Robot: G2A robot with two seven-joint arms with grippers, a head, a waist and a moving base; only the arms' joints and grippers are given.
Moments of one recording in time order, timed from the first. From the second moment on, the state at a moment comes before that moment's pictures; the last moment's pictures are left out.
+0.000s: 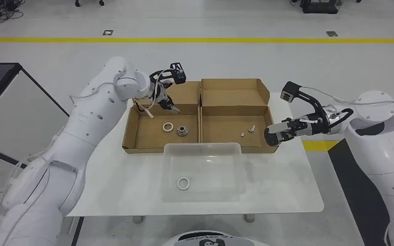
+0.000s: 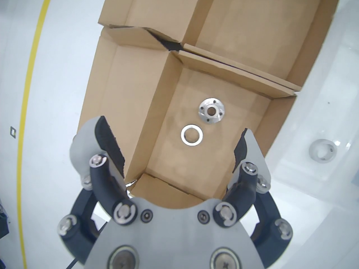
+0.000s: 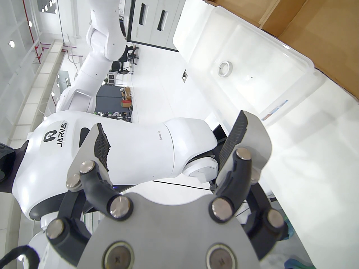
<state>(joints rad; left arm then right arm) 0.56 -1.13 -0.79 -1.22 0.75 -0.75 -1.07 -1.10 -0.74 1.31 -1.62 0.53 0.04 1.54</state>
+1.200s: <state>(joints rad) 0.78 -0.96 -0.81 -1.90 0.41 -0.40 -1.42 -1.10 -0.74 1.31 -1.62 0.53 0.04 1.54</state>
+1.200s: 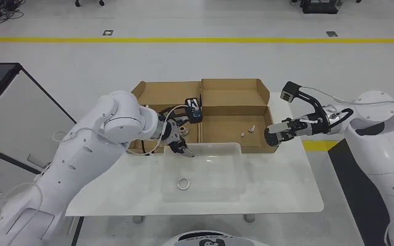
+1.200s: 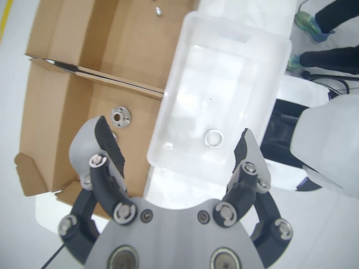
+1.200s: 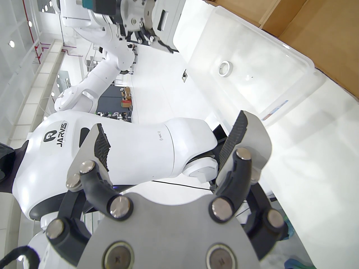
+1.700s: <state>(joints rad) 0.52 -1.00 -0.36 -1.90 0.35 -0.32 -1.50 -1.10 -0.74 1.31 -1.62 0.53 0.04 1.54</state>
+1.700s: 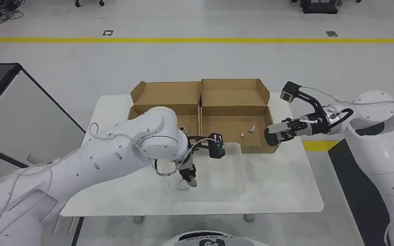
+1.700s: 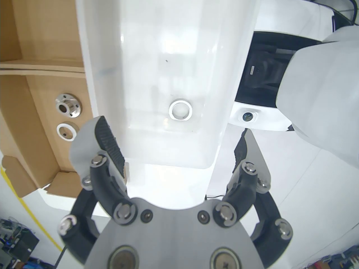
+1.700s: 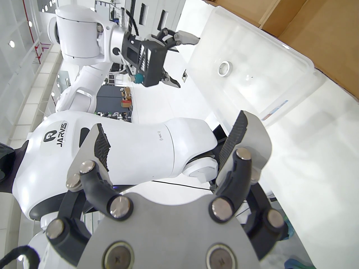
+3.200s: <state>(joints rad) 0.51 -1.07 -0.17 -1.79 0.50 -0.39 -1.43 -1.10 -0.74 1.31 -1.62 0.53 0.04 1.54</state>
